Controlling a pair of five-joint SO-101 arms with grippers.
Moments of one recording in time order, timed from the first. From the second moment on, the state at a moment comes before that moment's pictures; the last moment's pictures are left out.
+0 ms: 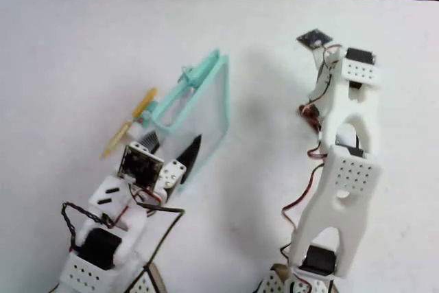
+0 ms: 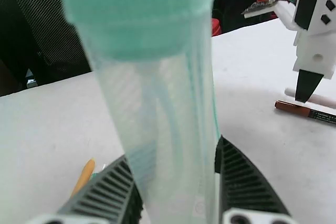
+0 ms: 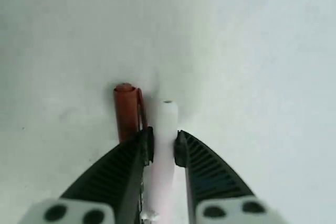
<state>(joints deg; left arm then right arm) 18.9 -104.5 93.6 36.4 -6.2 11.1 43.8 -37.3 84.0 47.1</state>
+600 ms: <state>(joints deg) 18.9 -104.4 93.6 36.4 -6.2 6.7 17.4 -37.8 97.5 38.4</state>
